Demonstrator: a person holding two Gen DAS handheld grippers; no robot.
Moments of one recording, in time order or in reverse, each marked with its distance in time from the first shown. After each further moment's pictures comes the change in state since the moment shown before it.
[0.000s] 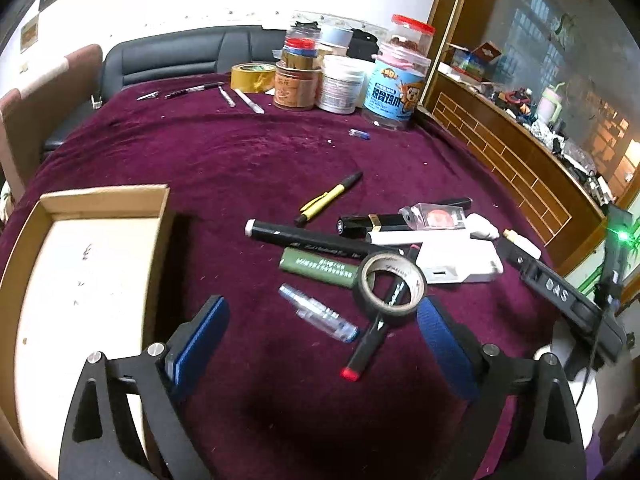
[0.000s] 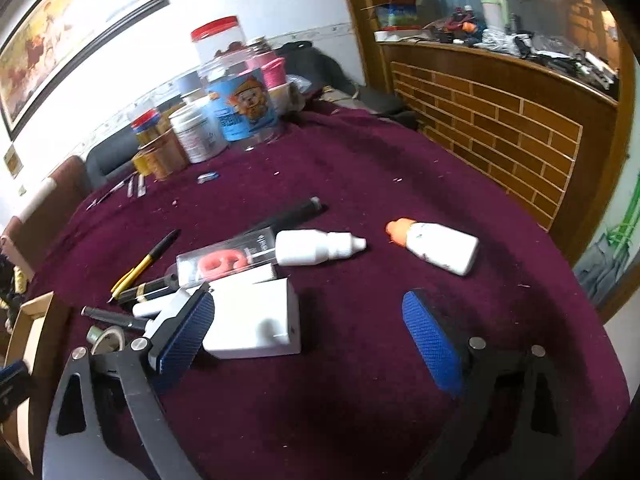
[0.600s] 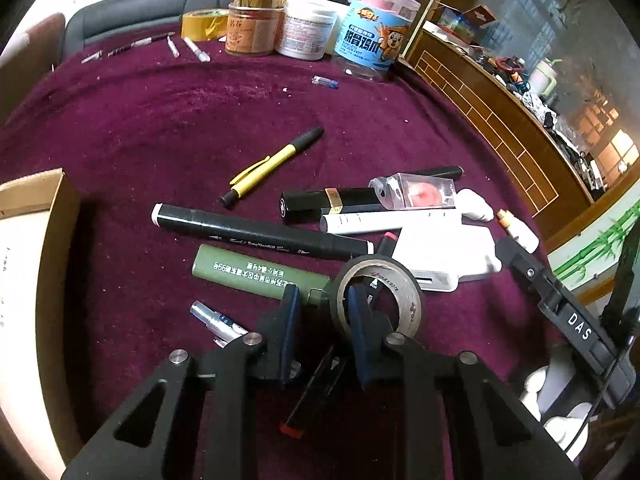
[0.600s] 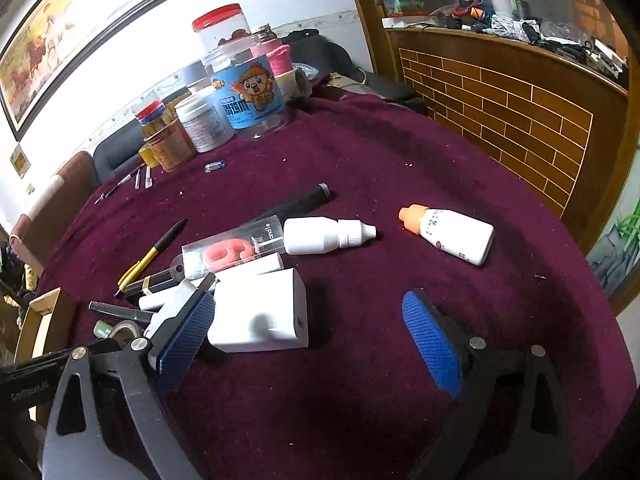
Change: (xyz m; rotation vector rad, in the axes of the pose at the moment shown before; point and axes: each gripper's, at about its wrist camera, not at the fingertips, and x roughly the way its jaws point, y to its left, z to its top) left arm 0.061 -0.023 0.013 0.004 0.169 -0.118; right arm 0.011 0.001 -0.004 0.025 0.044 0.023
